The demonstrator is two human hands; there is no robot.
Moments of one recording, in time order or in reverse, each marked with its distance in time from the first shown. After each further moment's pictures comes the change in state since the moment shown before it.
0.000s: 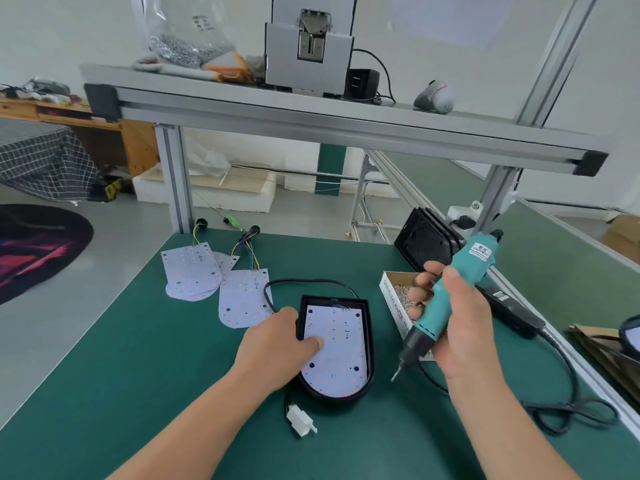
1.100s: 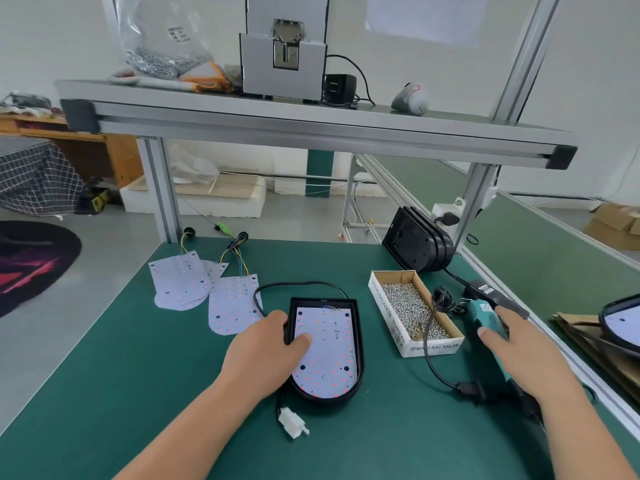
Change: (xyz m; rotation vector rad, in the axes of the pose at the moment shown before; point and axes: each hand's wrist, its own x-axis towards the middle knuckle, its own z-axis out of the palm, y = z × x) left_hand -0.007 0.005 -0.007 0.076 0.014 0.022; right_hand -0.003 -0.054 -0.133 -1.666 0.167 0.183
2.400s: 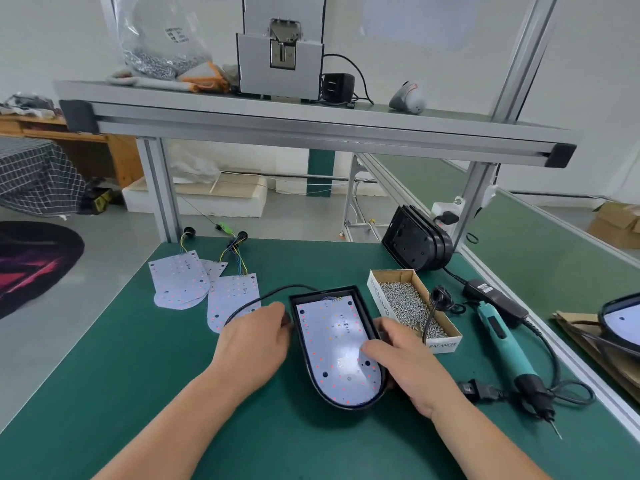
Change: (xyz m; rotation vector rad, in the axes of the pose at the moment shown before) left_hand 0.008 0.000 -0.012 0.264 0.059 0.164; right_hand -0.064 -0.120 0.075 0.841 -0.484 -0.176
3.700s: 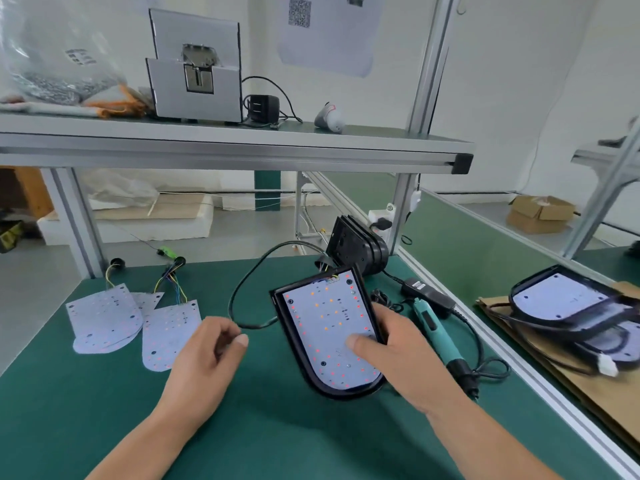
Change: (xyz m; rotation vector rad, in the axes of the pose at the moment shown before) left_hand 0.002 -0.011 0.028 -0.702 0.159 0.144; right_hand -0.042 -0.033 -0.057 -0.095 0.102 -0.345
